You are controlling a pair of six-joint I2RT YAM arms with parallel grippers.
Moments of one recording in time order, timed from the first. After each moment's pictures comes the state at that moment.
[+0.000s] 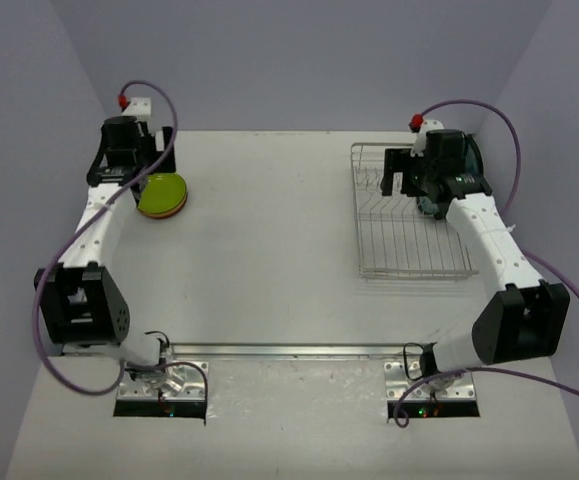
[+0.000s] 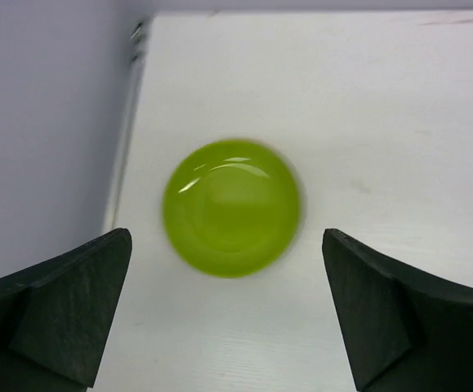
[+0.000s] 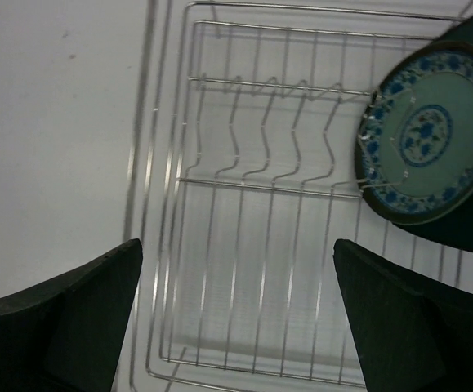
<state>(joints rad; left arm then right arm) 0.03 1.42 1.27 -0.26 -0.14 0.13 0.06 1.45 1.26 -0.48 0.01 0.05</state>
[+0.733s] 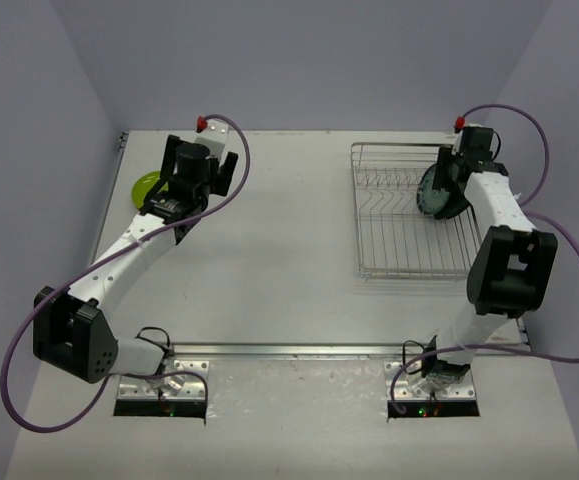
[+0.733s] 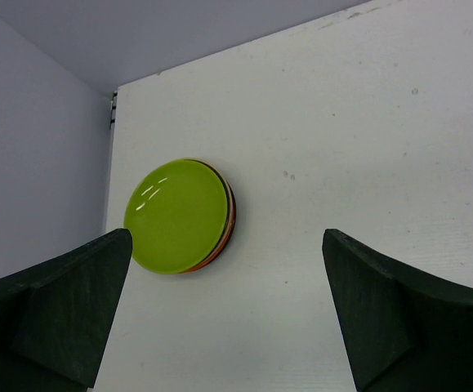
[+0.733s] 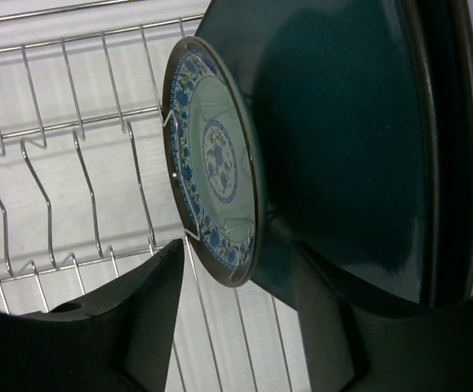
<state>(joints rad) -0.34 1.34 1.12 -0.15 -0.47 0.22 -0.18 1.75 1.35 -0.39 0.12 -0.03</state>
